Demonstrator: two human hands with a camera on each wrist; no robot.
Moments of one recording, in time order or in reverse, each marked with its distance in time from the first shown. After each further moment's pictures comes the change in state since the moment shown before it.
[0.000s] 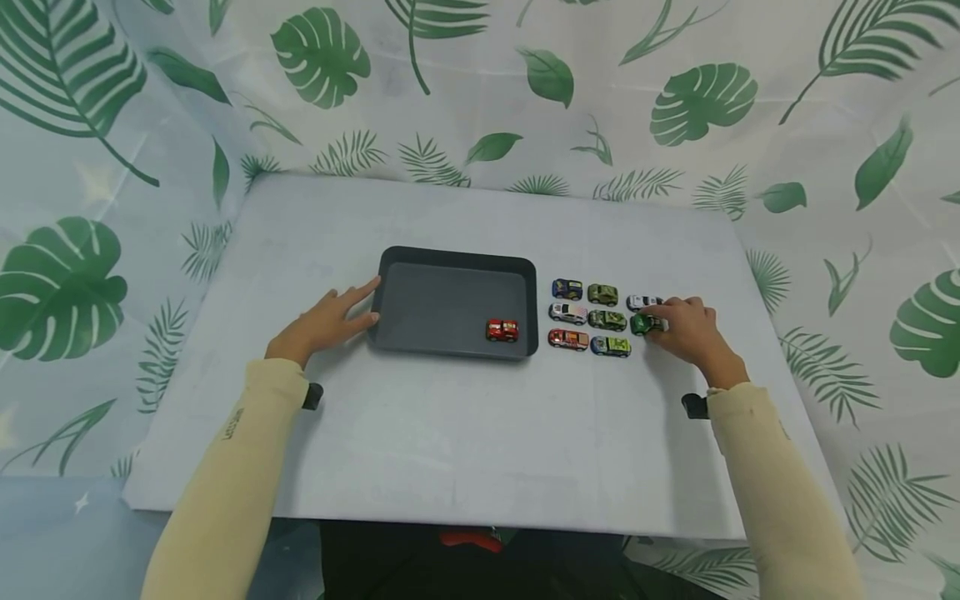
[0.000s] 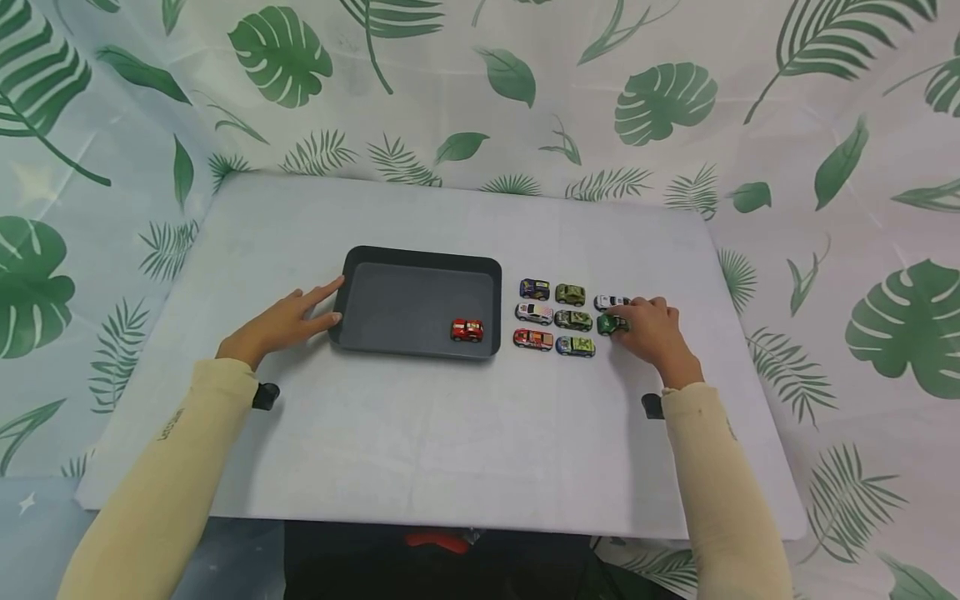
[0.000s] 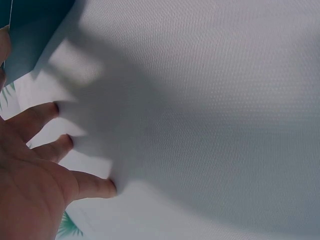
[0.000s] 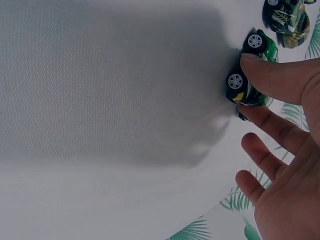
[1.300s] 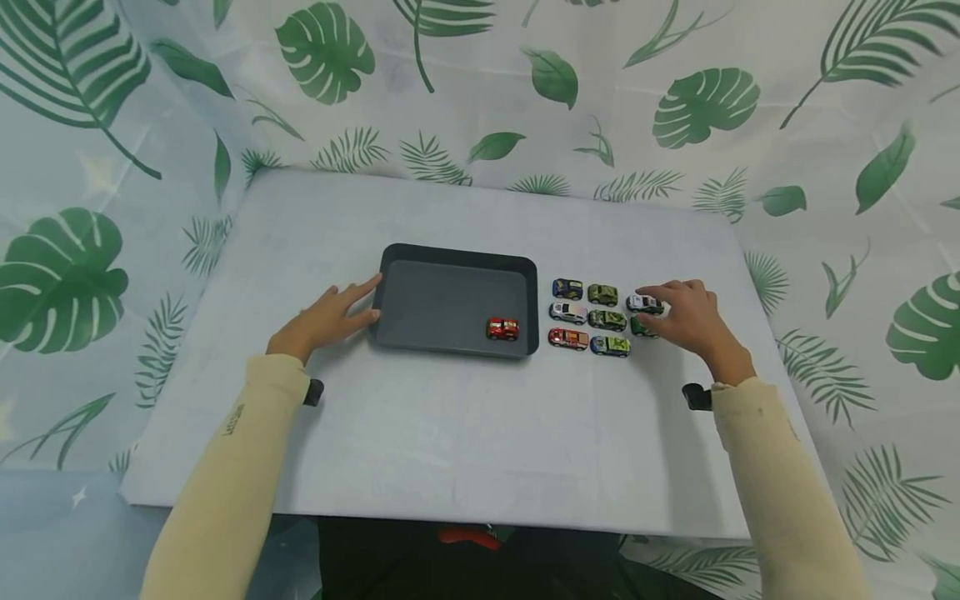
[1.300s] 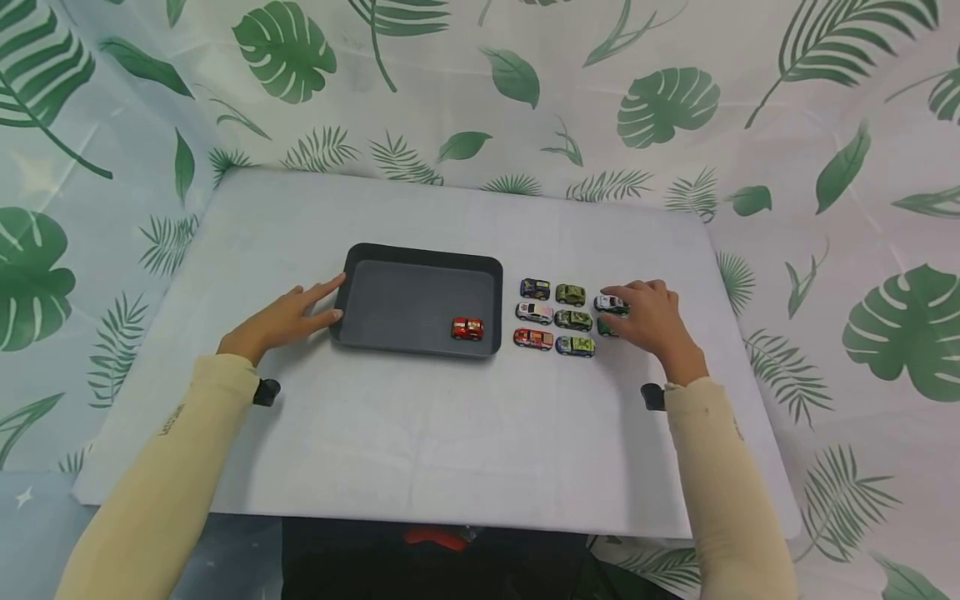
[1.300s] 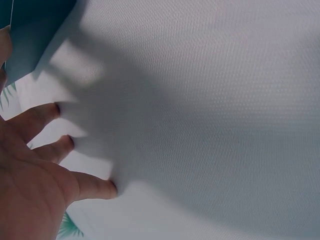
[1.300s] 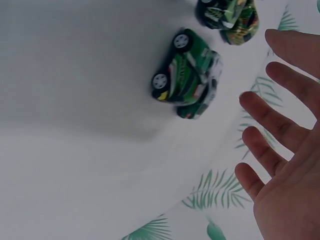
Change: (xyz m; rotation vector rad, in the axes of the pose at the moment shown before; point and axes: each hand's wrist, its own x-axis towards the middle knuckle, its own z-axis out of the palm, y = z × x) left_hand 0.000 0.000 0.000 -0.004 -0.004 -0.002; right_hand 0.003 -0.023 -0.027 0.032 0.094 0.003
